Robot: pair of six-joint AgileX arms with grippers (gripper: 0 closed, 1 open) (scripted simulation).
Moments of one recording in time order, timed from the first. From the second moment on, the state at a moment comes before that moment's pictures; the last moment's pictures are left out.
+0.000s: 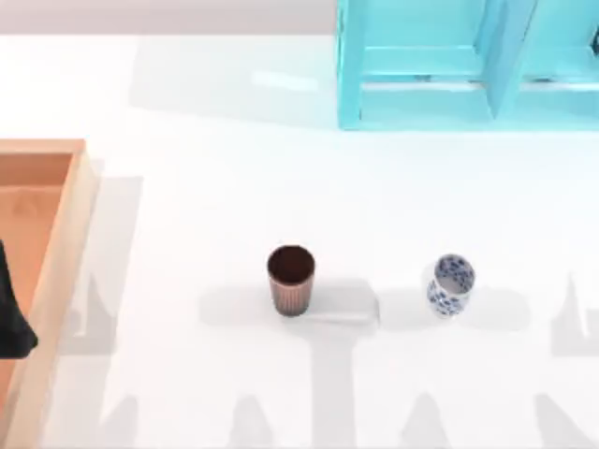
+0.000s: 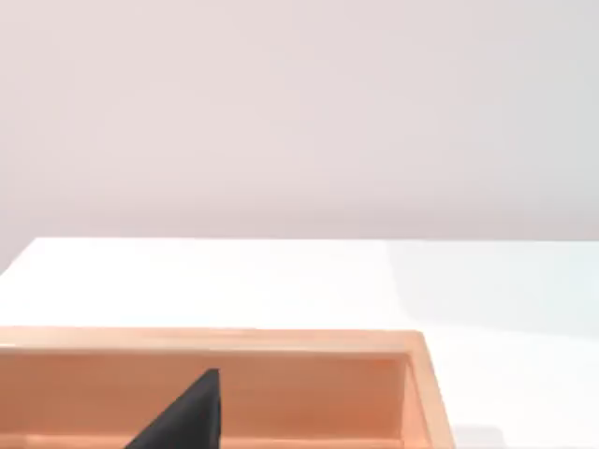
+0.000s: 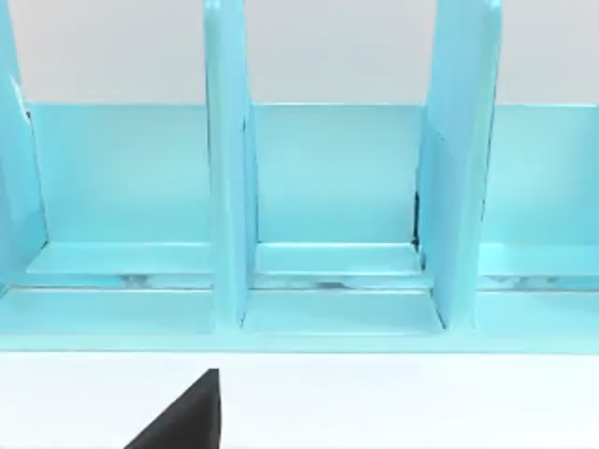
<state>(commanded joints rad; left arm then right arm) 0.00 0.00 0.00 0.00 0.00 0.00 0.00 0.00 0.00 0.00 0.00 0.00</state>
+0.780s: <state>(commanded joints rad) -0.22 0.52 0.52 -0.34 0.03 -0.14 0.00 0.00 0.00 0.00 0.00 0.00</state>
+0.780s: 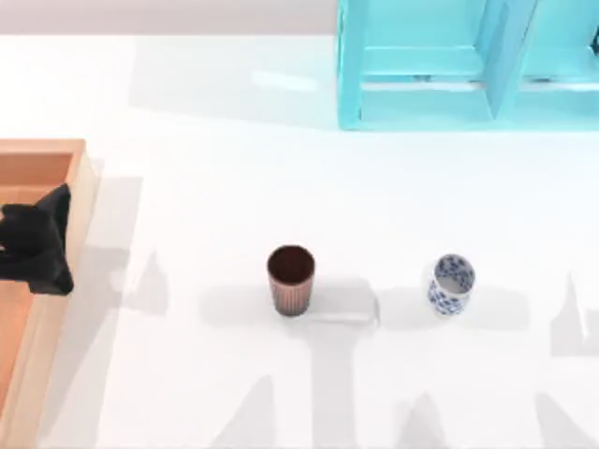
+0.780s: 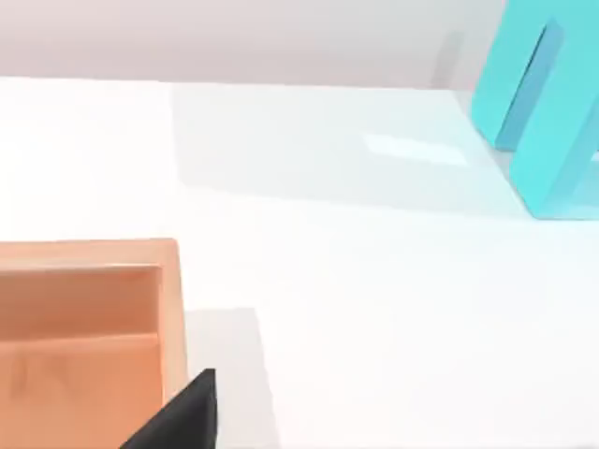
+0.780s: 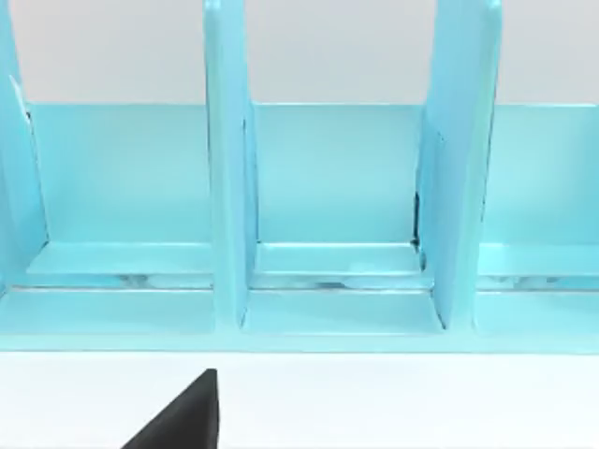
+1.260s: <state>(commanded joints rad) -0.48 1.22 1.27 -0.80 0.05 -0.39 0.00 0.00 0.00 0.00 0.00 0.00</state>
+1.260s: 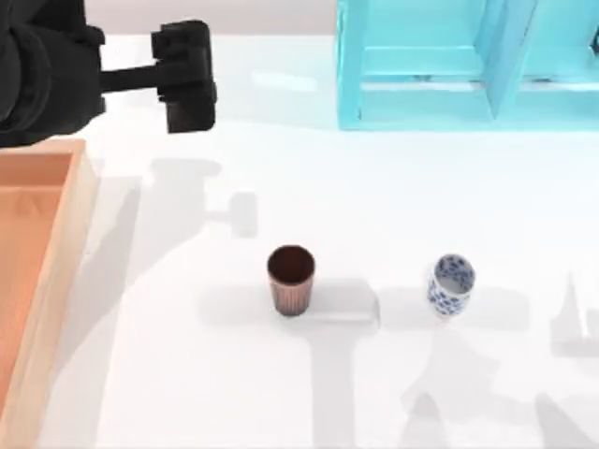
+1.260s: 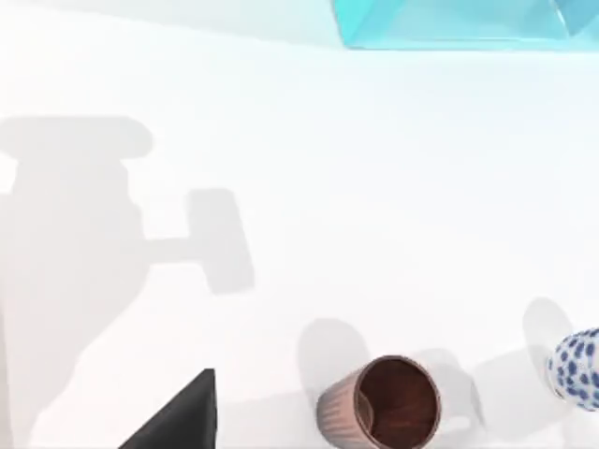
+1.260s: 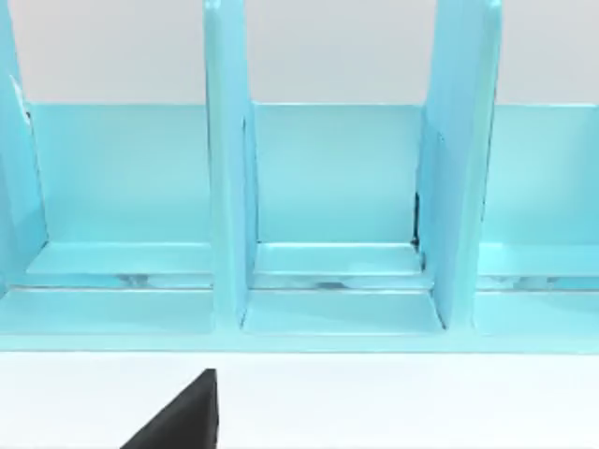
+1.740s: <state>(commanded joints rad) -0.68 1.91 1.88 -1.26 0.03 -0.62 0.00 0.00 0.00 0.00 0.00 0.00</state>
